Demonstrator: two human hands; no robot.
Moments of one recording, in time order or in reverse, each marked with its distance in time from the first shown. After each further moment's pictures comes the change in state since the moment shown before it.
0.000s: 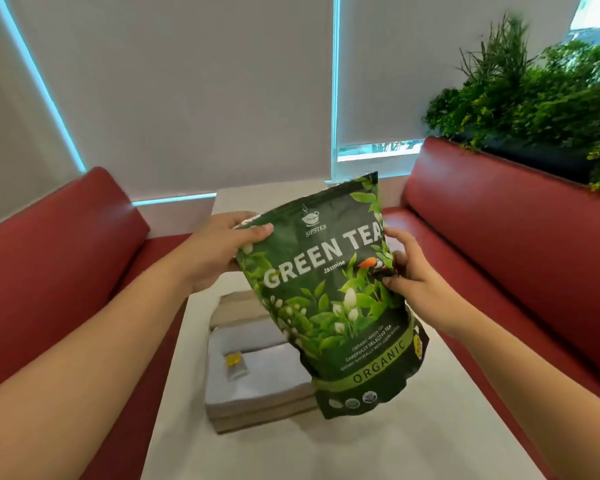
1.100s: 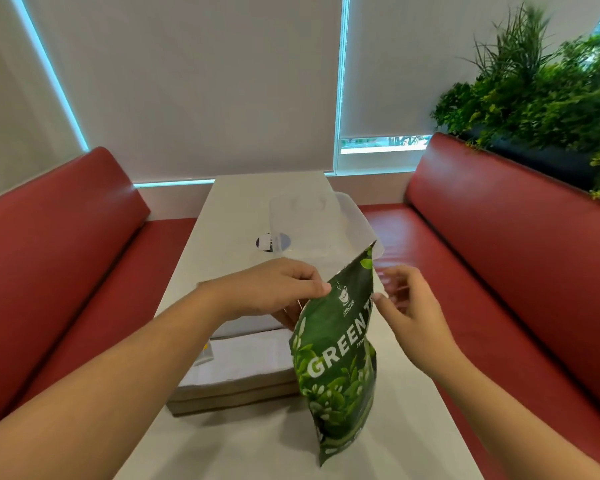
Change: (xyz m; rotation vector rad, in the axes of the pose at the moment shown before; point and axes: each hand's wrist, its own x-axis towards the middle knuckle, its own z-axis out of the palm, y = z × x) left_hand -0.015 0.008 0.131 0.332 -0.386 -0.147; right_hand -0.046 0.034 -0.032 -0.214 0.297 -0.029
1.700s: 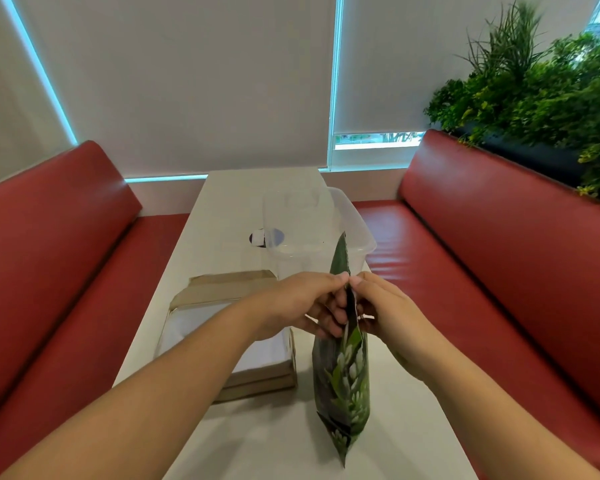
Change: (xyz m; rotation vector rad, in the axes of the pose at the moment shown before) left_hand 0.018 -0.002 0.043 -0.312 -0.026 -0.006; right_hand -0.011 -0.060 0.003 0.446 -0.366 0.316
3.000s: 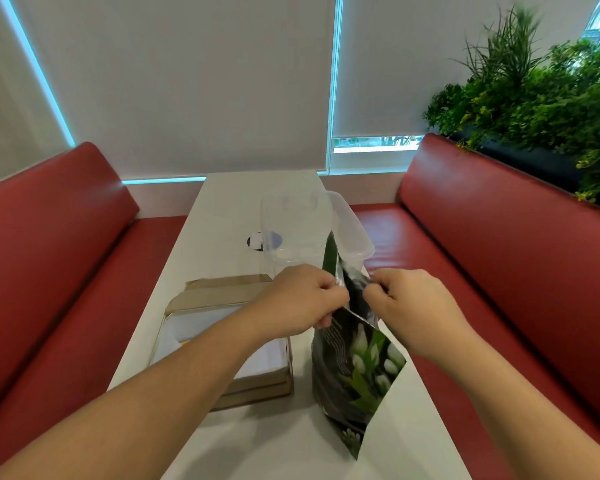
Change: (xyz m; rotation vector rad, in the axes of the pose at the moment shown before) left_hand -0.002 0.011 0.004 0.483 0.303 0.203; right_hand 0.005 -0.024 -0.023 -1.159 0.244 -0.186
